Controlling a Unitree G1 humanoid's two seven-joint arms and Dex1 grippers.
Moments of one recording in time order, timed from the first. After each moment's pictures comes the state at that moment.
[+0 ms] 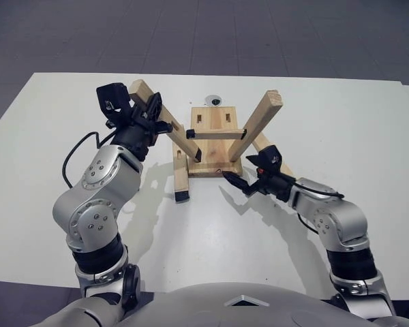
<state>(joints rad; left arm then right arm) -0.25 0.14 0.17 -0.70 -0.79 0.97 0.39 -0.10 -0.38 0.08 -0.40 0.45 0.85 0.48</state>
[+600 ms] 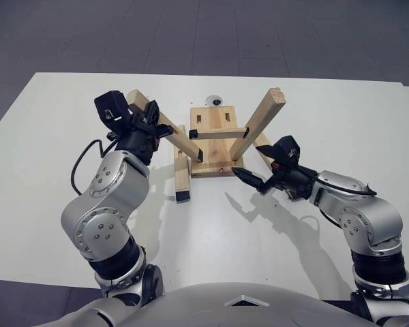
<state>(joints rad) -0.30 -0.05 0.23 -0.79 -0.77 1.16 0.59 -0.11 -0.49 0.02 -0.52 0.51 0.91 0.52</state>
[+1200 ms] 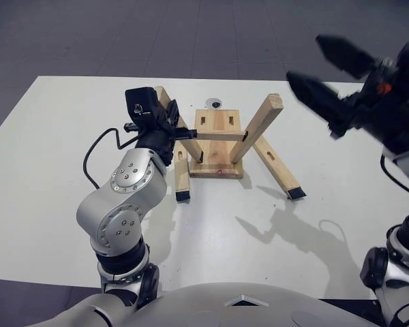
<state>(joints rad) -0.29 0.01 0.00 -0.76 -0.56 1.11 0.50 -0.47 -0.56 -0.41 -0.54 1.03 0.84 0.50</state>
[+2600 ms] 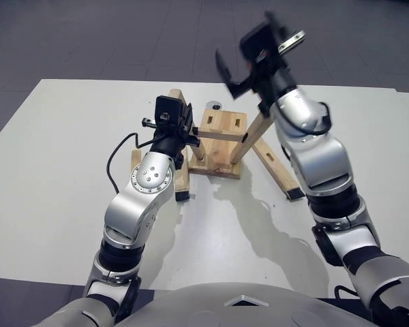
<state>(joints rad) -0.25 0.18 -0.25 -0.56 -0.23 0.80 0.25 -0.71 -0.29 0.26 -0.34 -0.04 0.65 0.01</state>
